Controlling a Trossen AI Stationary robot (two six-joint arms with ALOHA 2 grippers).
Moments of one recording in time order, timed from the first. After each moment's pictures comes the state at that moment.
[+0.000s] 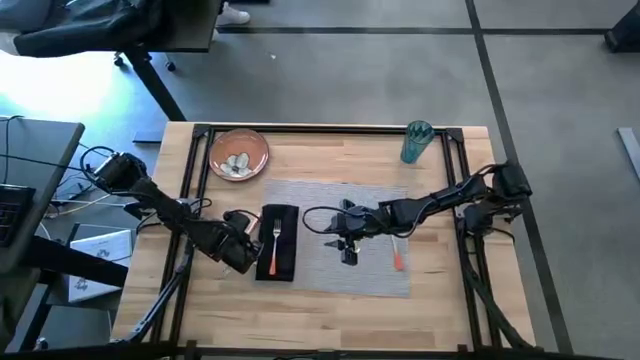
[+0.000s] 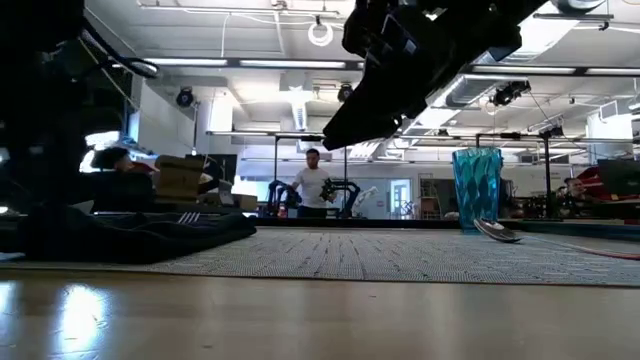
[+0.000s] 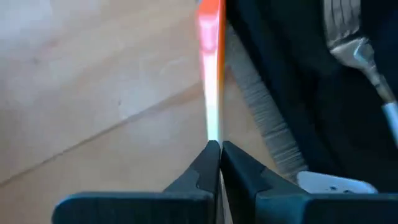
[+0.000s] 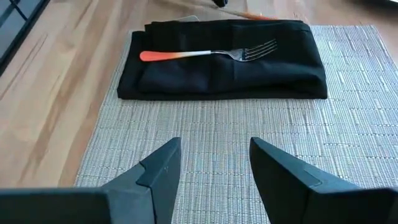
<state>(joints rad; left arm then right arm) -0.55 1.42 0.69 -0.83 -0.43 -1.61 0.16 1.71 0.97 0.07 0.06 0.13</state>
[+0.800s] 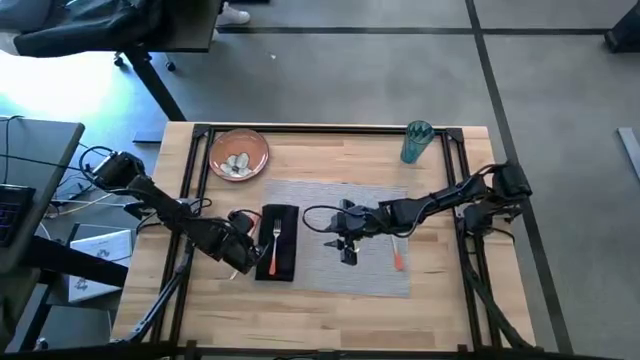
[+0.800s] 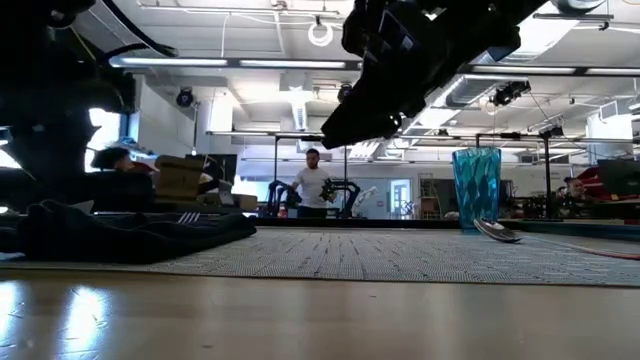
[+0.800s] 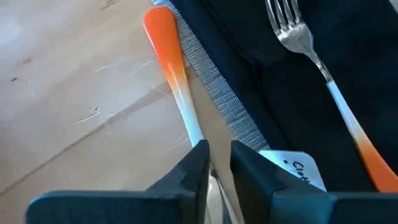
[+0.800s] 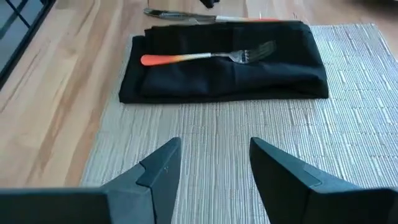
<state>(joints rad) -0.54 1.40 0.72 -0.81 -0.36 -1.47 0.16 1.71 0.97 0.09 0.05 0.16</state>
